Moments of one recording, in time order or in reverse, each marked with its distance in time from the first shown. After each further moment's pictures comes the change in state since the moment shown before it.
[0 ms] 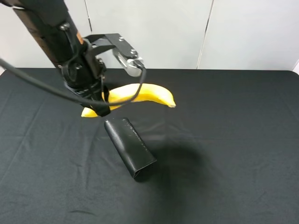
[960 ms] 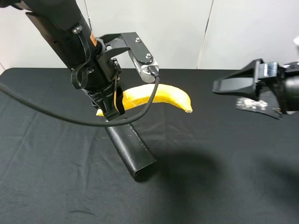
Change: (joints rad) left arm -0.057 0.000 -0.002 0.001 -0.067 0.044; right arm 0.000 1.067 -0.032 1.167 -0.201 -0.948
